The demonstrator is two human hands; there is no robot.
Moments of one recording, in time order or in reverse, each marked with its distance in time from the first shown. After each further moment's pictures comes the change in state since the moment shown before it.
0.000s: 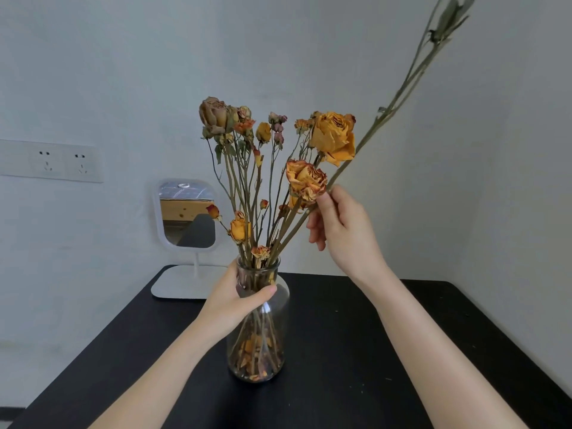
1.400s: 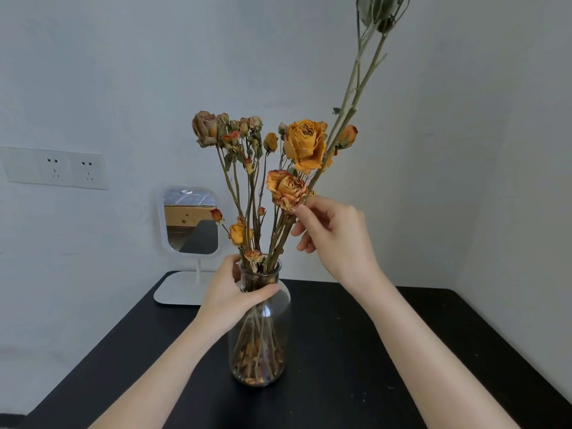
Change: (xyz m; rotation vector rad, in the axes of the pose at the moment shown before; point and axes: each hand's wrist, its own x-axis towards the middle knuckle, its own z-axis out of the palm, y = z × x) left_hand 0.009 0.010 -0.003 0.103 0.178 0.005; right_hand 0.002 -0.007 0.006 -0.076 -0.011 -0.054
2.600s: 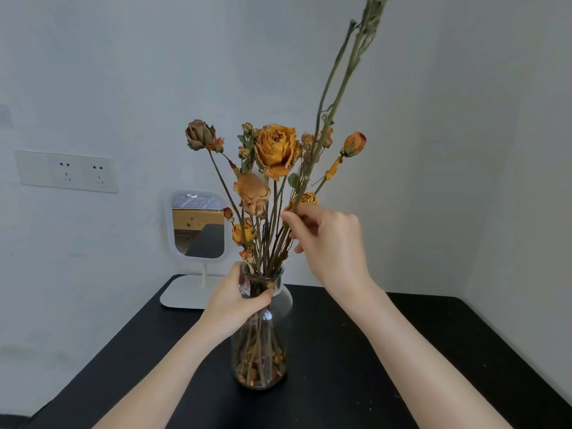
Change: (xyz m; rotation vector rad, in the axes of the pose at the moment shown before) left_hand 0.004 -0.010 -0.008 0.027 -0.078 0.048; right_hand 0.000 -0.010 0.017 -0.287 0.123 -0.136
